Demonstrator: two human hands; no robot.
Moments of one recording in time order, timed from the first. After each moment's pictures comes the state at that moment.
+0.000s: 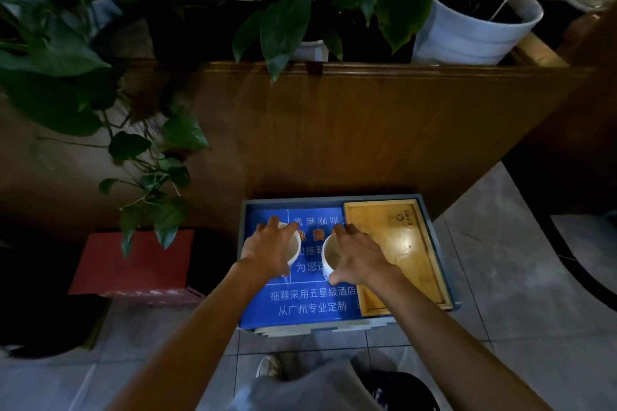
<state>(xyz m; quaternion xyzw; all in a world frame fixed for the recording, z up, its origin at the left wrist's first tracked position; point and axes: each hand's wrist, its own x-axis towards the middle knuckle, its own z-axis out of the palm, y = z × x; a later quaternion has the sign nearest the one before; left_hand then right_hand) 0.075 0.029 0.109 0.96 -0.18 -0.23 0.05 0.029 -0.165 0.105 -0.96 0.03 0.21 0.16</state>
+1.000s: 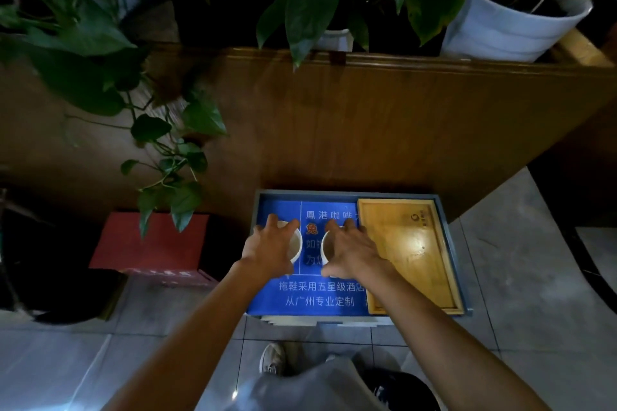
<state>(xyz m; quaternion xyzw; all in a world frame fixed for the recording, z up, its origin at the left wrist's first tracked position) 0.063 0.043 0.106 0.96 -0.13 -0.24 0.05 0.048 -0.136 0.090 -0.96 0.03 0.25 0.13</state>
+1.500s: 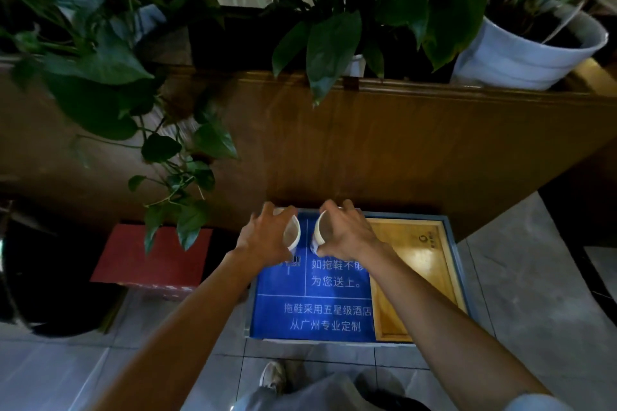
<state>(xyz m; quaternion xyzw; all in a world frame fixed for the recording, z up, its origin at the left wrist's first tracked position) 0.116 0.063 0.126 0.97 -0.11 -0.18 0.12 0.113 -0.126 0.120 -0.97 0.00 0.17 0.19</state>
